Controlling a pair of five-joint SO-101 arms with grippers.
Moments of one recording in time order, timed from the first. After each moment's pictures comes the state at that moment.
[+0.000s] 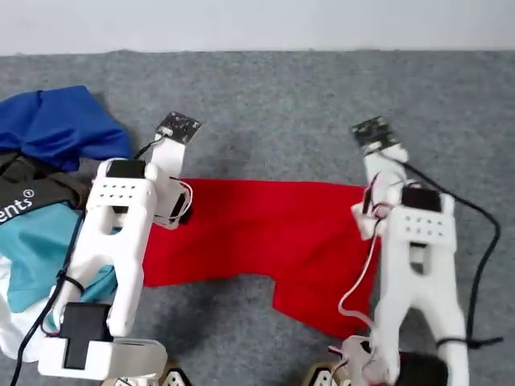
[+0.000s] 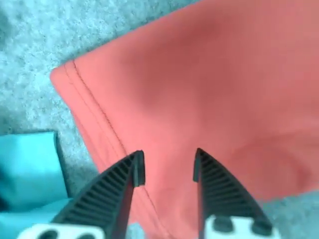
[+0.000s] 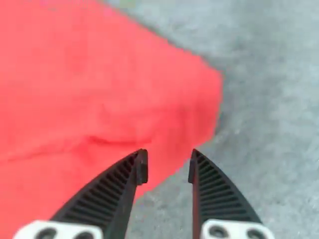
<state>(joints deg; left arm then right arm) -0.9 -3.4 27.0 68.6 -12.7 5.9 -24.2 38.9 62.5 30.2</state>
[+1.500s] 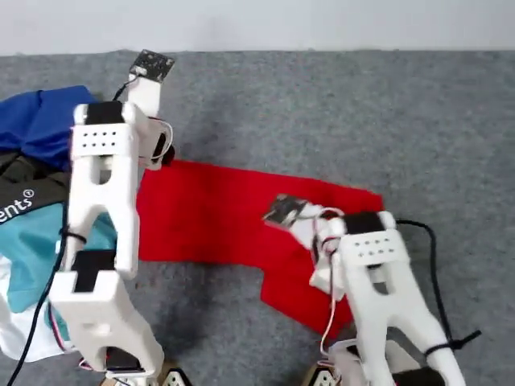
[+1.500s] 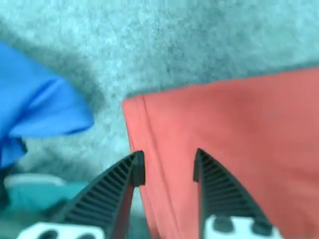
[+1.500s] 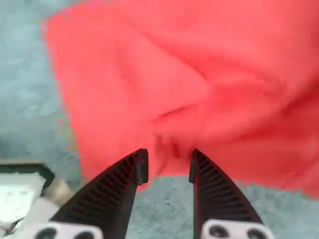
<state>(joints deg) -6.2 18.2 -16.9 85.0 -12.9 -14.4 -29.0 49.1 78.0 48.2</state>
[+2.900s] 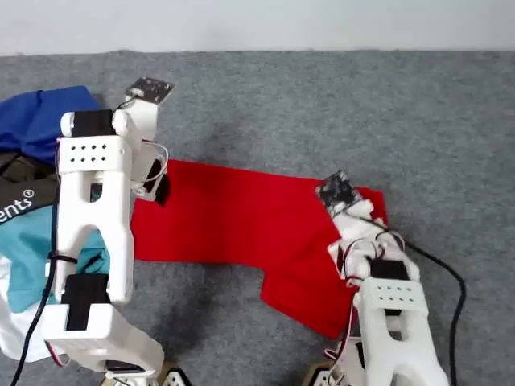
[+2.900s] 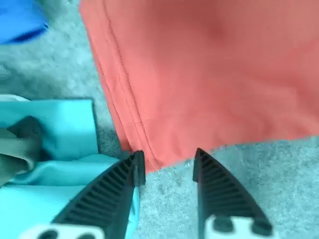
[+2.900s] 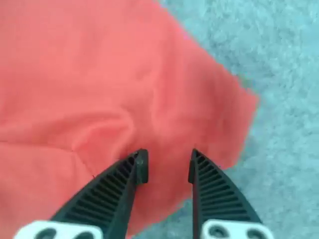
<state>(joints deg) -6.2 7.5 -7.0 99.4 -12.9 0.2 -44.2 74.5 34.1 34.5</state>
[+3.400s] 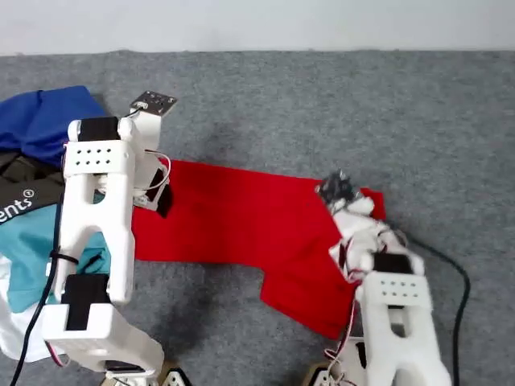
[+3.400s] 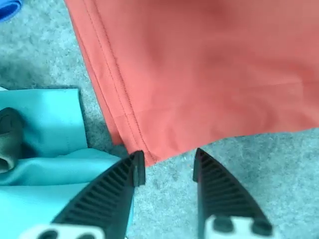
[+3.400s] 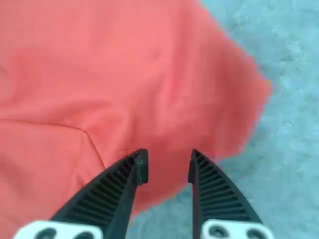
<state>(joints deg) -6.2 7.5 -2.2 97.8 -12.9 0.3 -44.2 62.6 50.7 32.7</state>
